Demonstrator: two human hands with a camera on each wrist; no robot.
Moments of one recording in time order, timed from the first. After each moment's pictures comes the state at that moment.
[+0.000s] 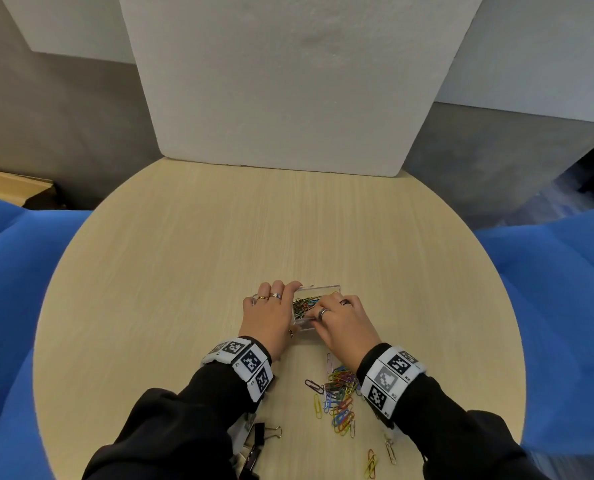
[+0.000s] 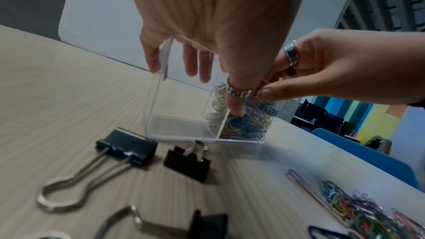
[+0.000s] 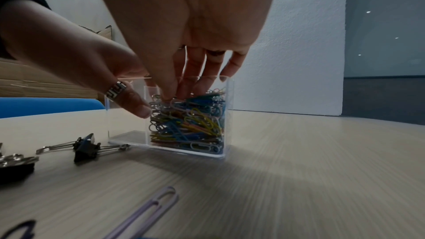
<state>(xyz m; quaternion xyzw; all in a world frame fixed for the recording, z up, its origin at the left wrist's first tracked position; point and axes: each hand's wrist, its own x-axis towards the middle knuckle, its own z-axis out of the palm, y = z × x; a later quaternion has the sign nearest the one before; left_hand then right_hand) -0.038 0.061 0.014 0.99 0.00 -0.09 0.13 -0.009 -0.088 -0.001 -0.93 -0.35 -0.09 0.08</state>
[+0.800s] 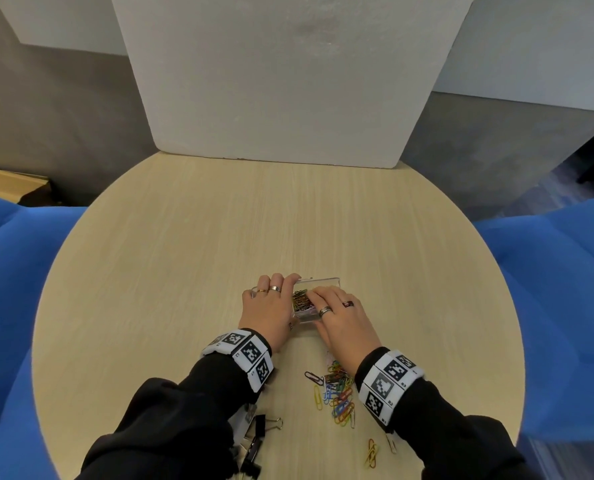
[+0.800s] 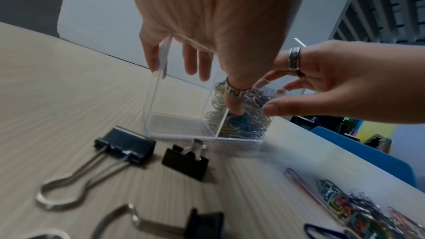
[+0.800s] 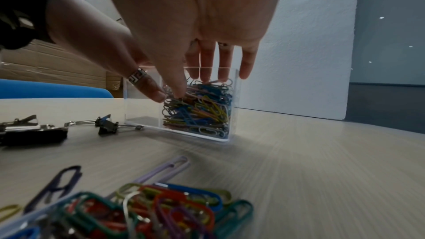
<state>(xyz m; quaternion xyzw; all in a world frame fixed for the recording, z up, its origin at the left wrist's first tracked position) -0.037 0.060 0.010 0.99 0.00 -0.08 0.12 -0.021 -0.094 -0.014 -0.93 -0.33 -0.14 0.08</state>
